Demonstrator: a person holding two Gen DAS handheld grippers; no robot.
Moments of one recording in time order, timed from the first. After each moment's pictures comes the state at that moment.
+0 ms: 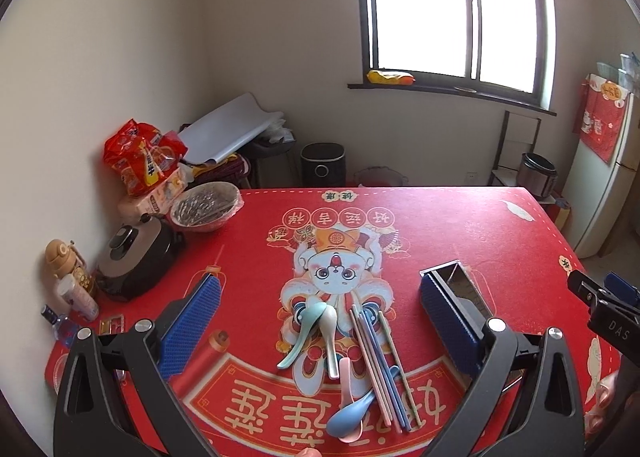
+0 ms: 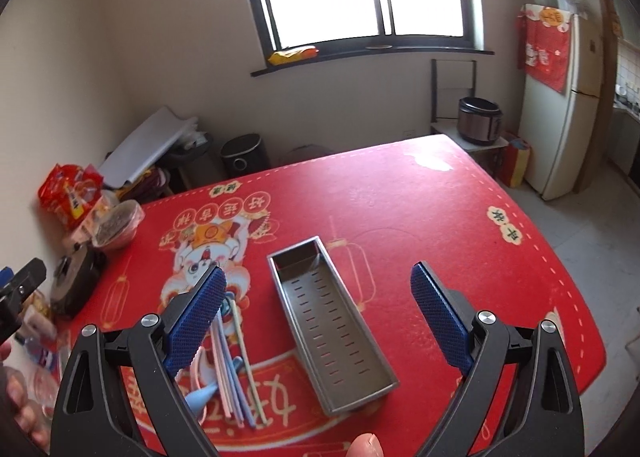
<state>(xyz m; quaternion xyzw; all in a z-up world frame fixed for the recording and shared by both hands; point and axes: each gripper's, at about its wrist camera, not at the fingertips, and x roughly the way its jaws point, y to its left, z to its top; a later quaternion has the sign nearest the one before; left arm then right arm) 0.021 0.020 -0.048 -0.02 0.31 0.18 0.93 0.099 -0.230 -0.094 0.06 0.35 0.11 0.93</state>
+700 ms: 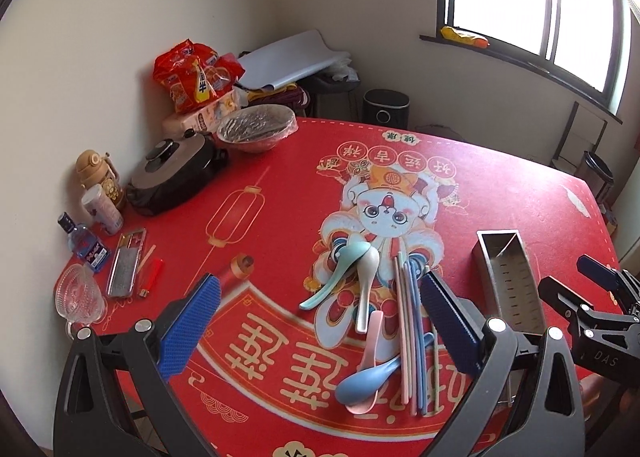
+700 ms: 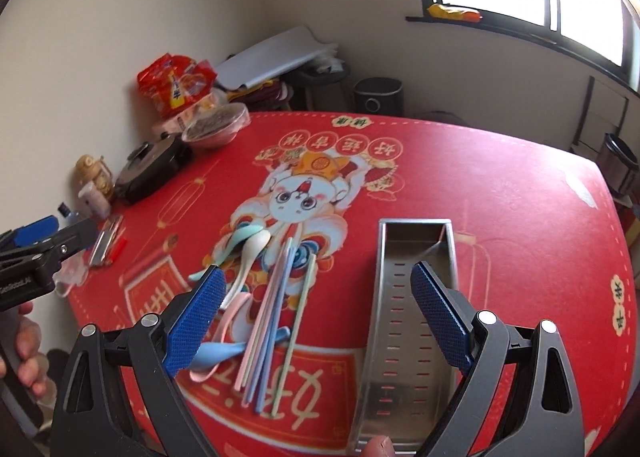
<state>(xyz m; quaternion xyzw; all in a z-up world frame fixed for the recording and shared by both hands) 0.022 0.045 -0.119 -0.09 0.39 0.29 0.87 0.153 -0.153 -0.162 -0.05 0.41 0.36 0.84</state>
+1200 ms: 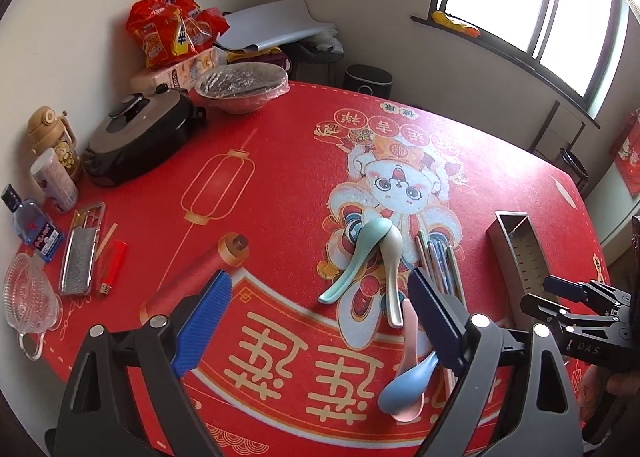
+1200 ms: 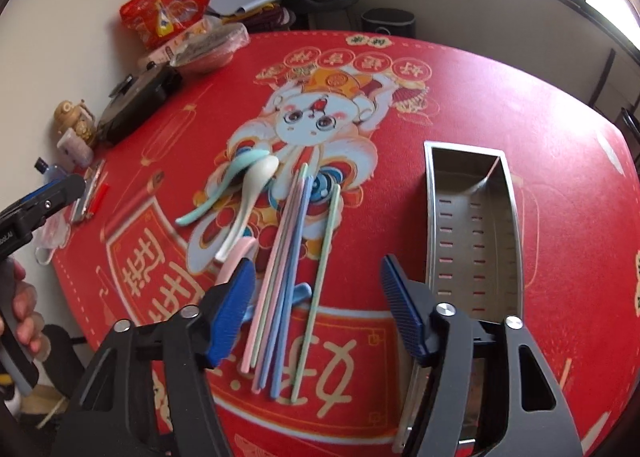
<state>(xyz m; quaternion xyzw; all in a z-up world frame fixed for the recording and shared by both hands) 0.011 0.132 -0.186 -0.15 0.41 0.20 0.88 0.154 -0.099 -0.233 -0.10 0.51 0.33 0.79</state>
